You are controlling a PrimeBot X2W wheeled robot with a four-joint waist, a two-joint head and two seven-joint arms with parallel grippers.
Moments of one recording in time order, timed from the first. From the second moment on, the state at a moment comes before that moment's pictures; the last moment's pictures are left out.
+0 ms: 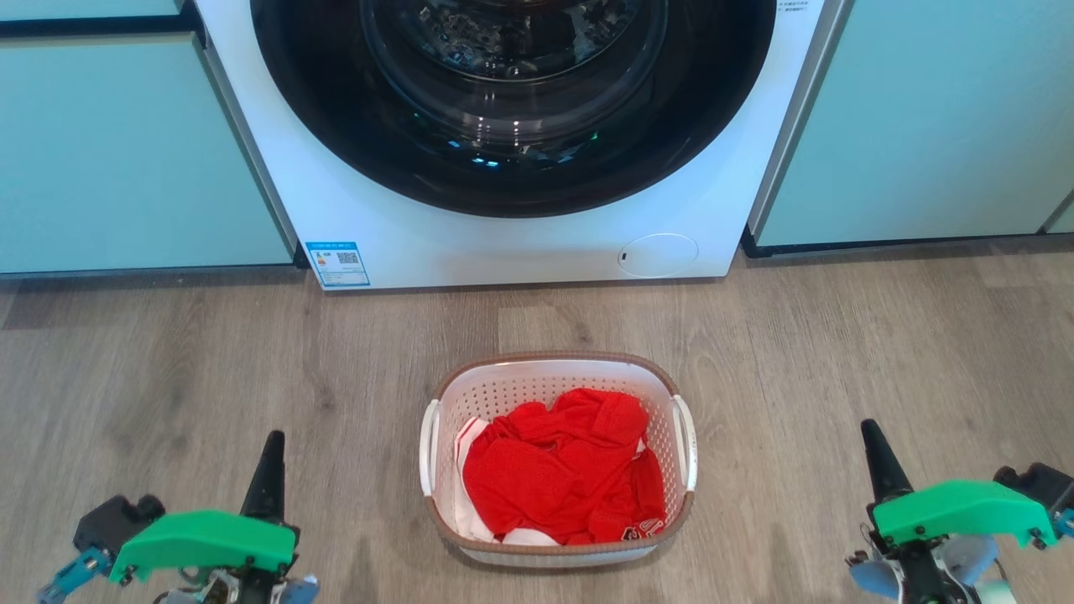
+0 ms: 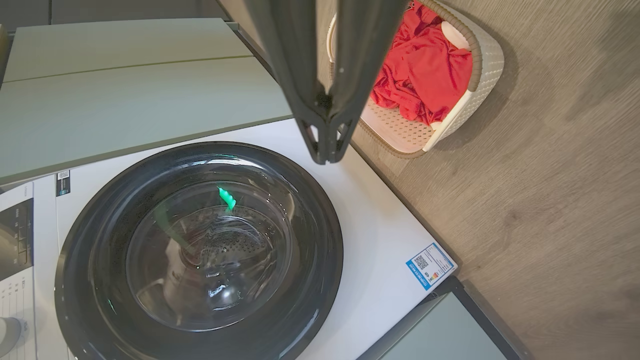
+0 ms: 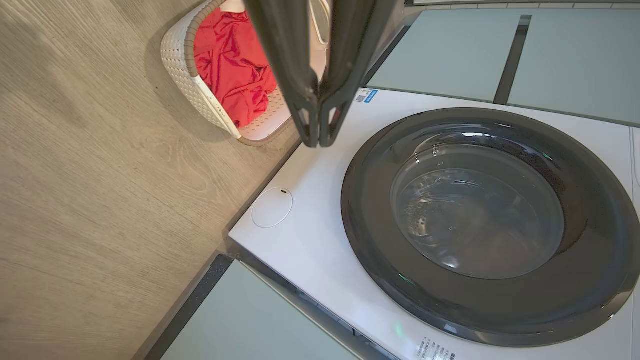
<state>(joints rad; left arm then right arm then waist) 0.06 0.06 -0.06 0.22 -1.10 -0.04 -0.06 0.00 -0.04 -0.04 0.29 1.09 0.13 -0.05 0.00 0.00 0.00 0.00</state>
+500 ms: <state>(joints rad) 0.02 0.06 -0.03 0.24 -1.27 -0.07 -0.02 -0.02 -0.04 -0.06 0.28 1.26 0.13 -0.01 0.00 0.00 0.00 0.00</state>
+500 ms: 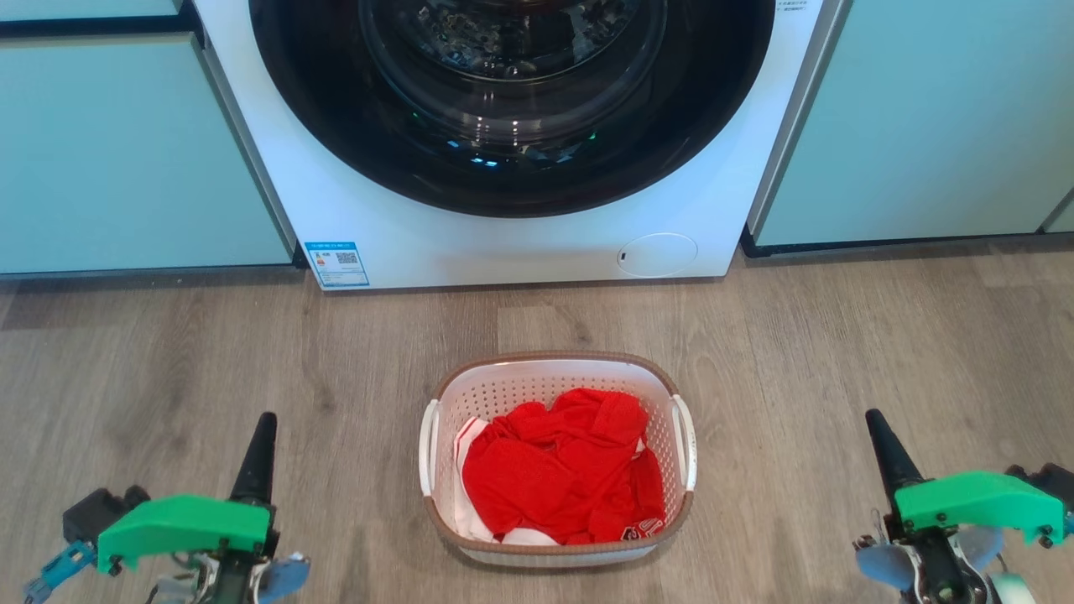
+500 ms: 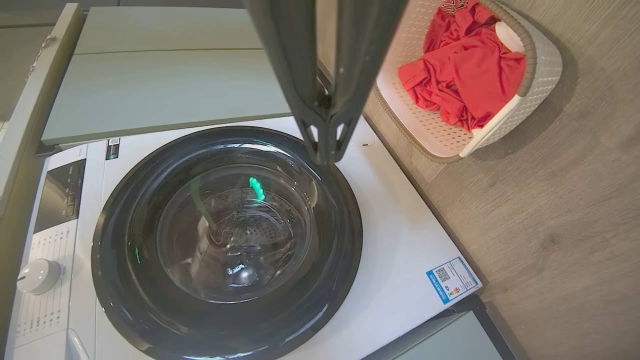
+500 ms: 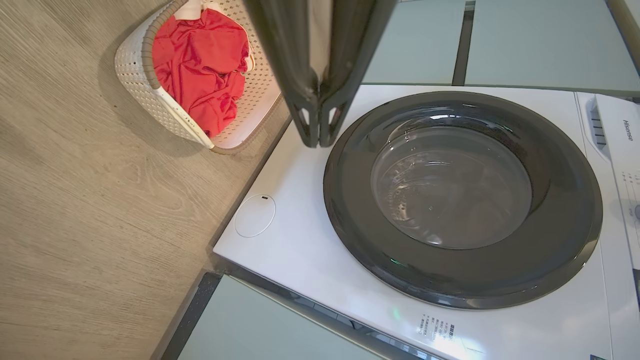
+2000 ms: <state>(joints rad) -0.05 0.06 0.04 0.27 -1.64 -0.12 0.08 -0.06 -0.05 -0.11 0.28 1.62 0.13 0.09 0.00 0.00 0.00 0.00</state>
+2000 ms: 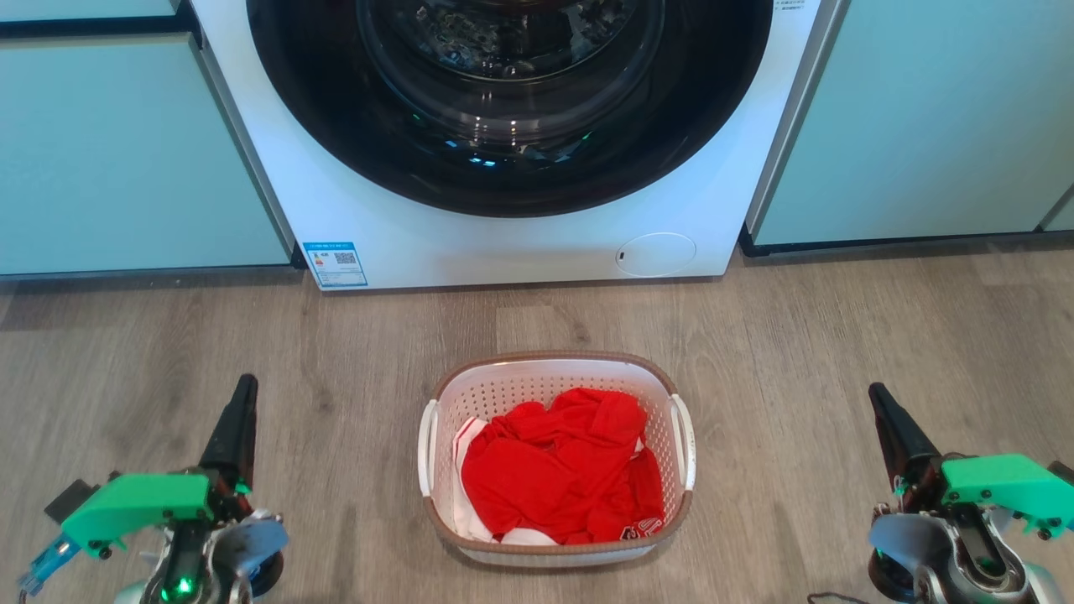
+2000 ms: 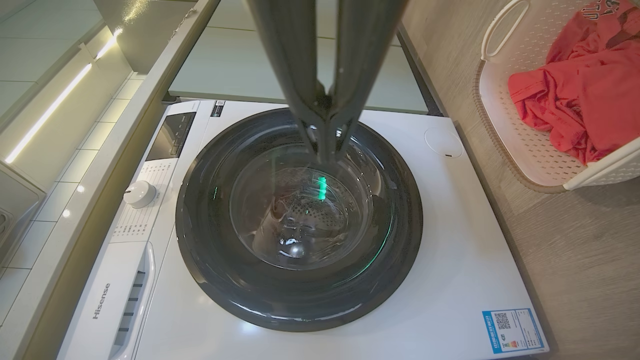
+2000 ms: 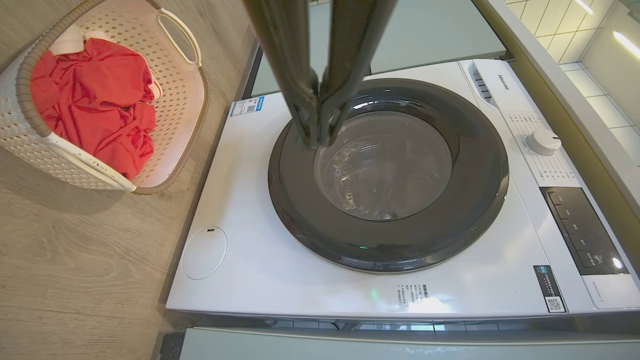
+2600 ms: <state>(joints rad) -0.05 0.06 0.05 0.27 -1.64 -0.12 0.09 -0.06 -0.05 -0.11 0.28 1.62 0.13 0.09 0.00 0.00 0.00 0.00</state>
